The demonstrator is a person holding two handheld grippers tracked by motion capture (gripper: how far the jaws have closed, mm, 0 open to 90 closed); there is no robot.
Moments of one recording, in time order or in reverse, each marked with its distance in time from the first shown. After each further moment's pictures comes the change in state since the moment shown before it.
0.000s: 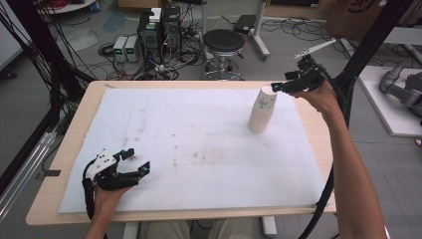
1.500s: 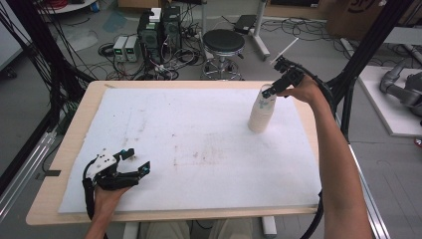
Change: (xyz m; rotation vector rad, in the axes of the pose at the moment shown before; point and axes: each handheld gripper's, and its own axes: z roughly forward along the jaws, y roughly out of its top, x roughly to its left) left arm 0.000 0.000 0.001 0.008 0.000 -0.001; right arm -0.006 0.025 0.056 0.357 0.015 -0.049
